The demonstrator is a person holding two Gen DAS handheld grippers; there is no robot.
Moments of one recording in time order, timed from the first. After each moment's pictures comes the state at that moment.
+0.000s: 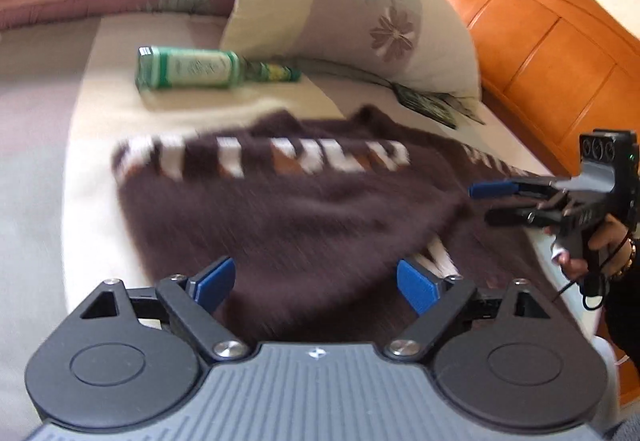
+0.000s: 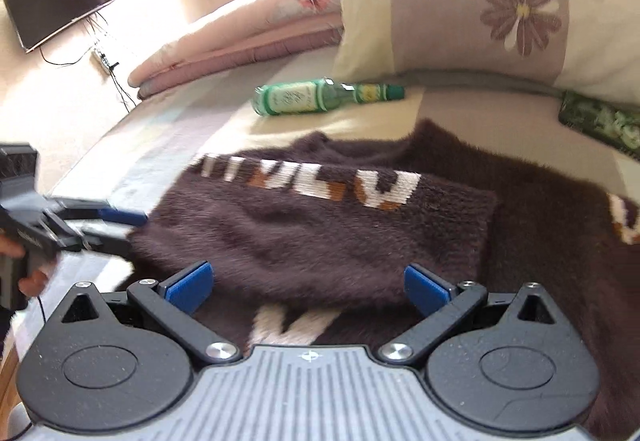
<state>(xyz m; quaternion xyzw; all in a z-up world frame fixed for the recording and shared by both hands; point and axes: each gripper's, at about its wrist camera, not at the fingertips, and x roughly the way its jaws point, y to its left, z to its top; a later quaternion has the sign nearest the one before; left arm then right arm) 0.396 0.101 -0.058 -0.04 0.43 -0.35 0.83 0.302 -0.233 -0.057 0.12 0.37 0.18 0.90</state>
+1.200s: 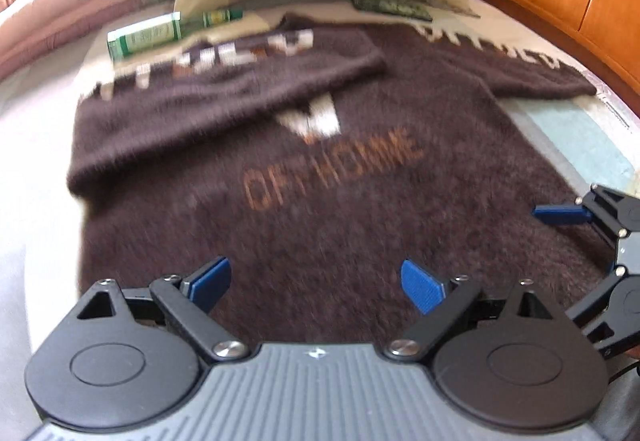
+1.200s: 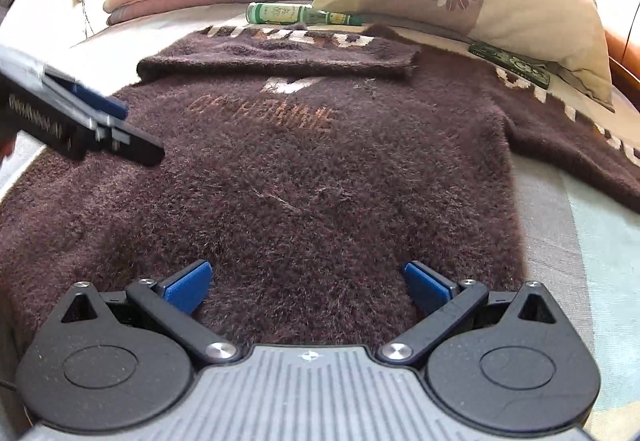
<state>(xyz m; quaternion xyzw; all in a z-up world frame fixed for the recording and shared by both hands) 0.212 -0.026 -0.065 0.11 0.45 -0.24 0.85 0.094 -0.204 -0.124 -0.01 0.39 0.08 0.92</state>
